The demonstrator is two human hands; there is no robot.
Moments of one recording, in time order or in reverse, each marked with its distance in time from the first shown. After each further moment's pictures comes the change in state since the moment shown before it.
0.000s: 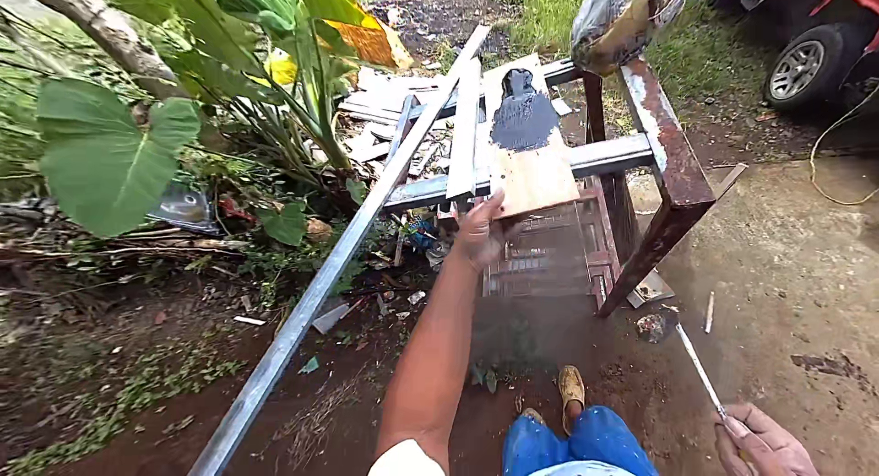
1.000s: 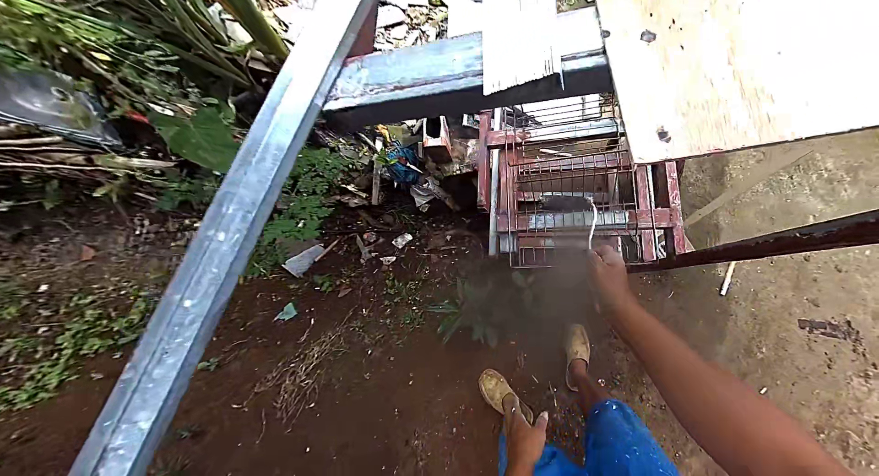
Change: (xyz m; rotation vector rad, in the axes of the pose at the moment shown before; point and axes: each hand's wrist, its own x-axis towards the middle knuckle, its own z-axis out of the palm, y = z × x) left_hand -0.242 -0.402 -0.205 0.996 0.385 -0.962; right_hand 0.323 0.158 0.225 -0.356 0.220 0.378
